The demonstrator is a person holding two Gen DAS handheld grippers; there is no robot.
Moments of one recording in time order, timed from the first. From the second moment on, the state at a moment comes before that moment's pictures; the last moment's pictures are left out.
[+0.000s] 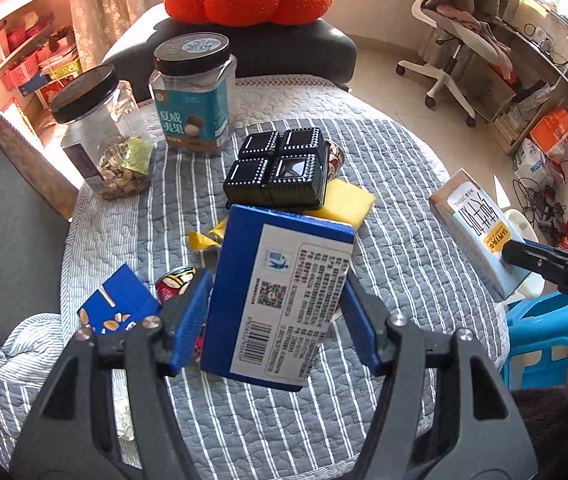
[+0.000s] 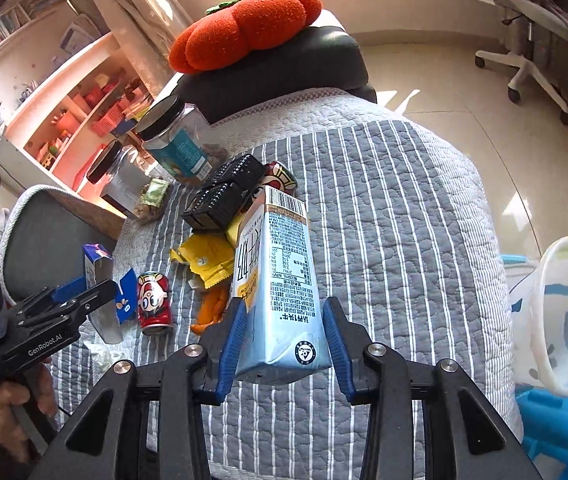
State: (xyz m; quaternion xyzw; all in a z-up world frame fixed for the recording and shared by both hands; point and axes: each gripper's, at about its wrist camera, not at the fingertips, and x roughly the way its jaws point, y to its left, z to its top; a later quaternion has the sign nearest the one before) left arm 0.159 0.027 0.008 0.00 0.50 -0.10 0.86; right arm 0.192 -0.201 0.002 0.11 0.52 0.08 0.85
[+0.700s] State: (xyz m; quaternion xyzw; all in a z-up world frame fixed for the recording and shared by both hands) left arm 0.166 -0.149 -0.002 0.04 0.49 -0.21 0.85; right arm 0.118 -0.418 -0.019 0.19 0.54 -0.12 0.81
